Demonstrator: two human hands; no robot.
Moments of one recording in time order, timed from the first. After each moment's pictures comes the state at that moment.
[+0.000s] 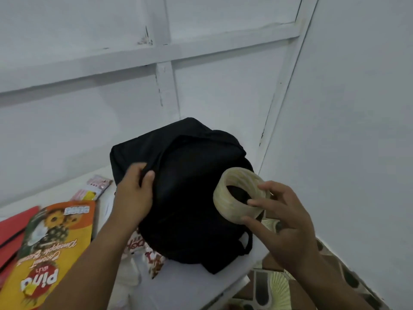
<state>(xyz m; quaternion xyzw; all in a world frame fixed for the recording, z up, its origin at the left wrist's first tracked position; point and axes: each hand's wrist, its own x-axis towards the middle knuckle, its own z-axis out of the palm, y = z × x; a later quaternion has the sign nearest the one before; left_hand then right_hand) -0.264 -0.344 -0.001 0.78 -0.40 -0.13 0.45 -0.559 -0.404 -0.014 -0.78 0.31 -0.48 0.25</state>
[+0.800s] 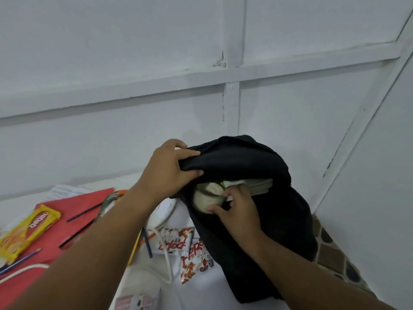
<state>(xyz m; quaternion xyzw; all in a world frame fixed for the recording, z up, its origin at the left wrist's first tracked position) -0.220 -0.345 0.067 0.79 -0.53 0.05 0.32 -0.385 -0.450 -0.068 -0.82 0.32 -0.33 0.34</state>
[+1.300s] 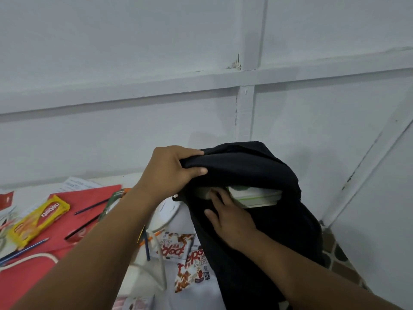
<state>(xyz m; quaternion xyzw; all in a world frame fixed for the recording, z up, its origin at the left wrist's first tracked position) -0.225 -0.353 0.079 0.81 -0.46 0.01 0.36 -0.360 -0.471 -0.065 -0.96 0.18 -0.08 0.20</state>
